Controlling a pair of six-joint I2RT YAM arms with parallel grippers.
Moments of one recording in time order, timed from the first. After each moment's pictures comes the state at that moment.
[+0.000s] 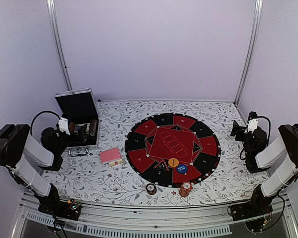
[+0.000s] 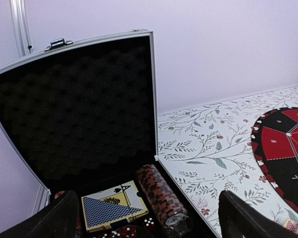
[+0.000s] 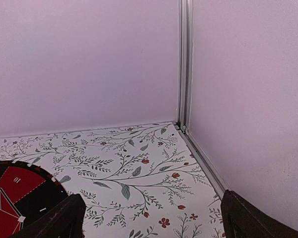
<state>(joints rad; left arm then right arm) 0.03 1.55 0.23 1.29 0.25 0.12 0.05 1.55 0.22 1.33 0.25 0.02</state>
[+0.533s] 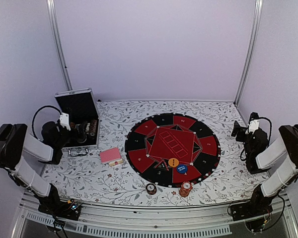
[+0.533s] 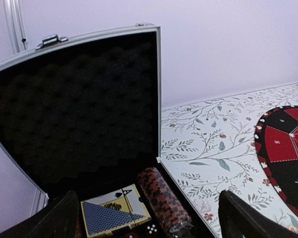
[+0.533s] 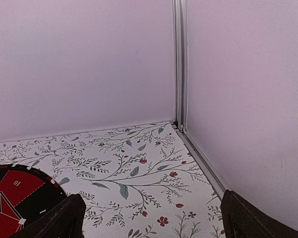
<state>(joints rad) 0.04 1.53 0.28 1.18 0.25 0.12 0.04 1.55 0.21 1.34 0.26 0.04</state>
